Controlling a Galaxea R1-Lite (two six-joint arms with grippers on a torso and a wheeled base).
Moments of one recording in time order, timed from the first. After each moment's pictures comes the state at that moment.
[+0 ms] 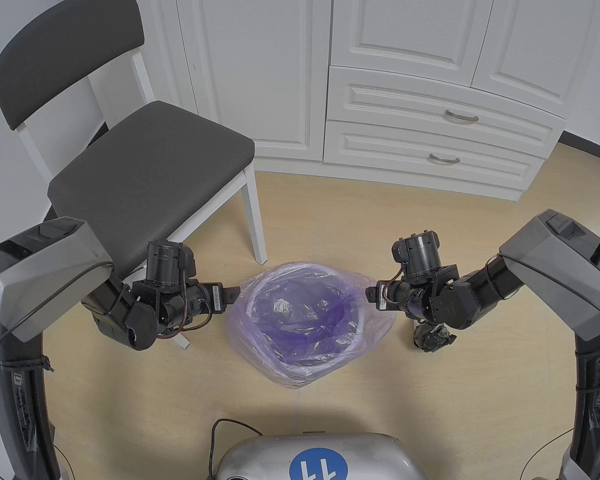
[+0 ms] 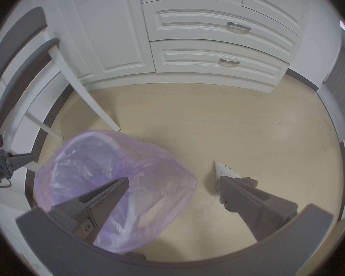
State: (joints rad) left arm -0.29 2.28 -0.99 -0.76 0.03 -0.22; right arm 0.45 2.32 -1.26 -0.42 -0.33 0.32
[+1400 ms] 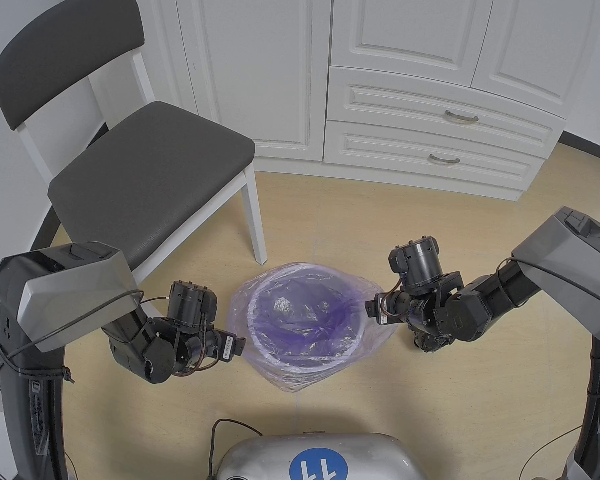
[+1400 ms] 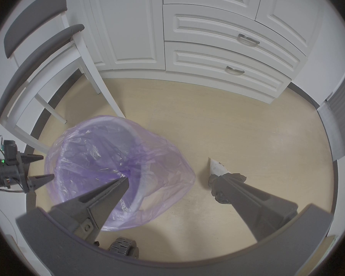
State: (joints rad) left arm -0.37 2.34 -0.86 -0.77 0.15 0.00; right arm 0.52 2.22 -1.14 -0.40 -0.39 0.24
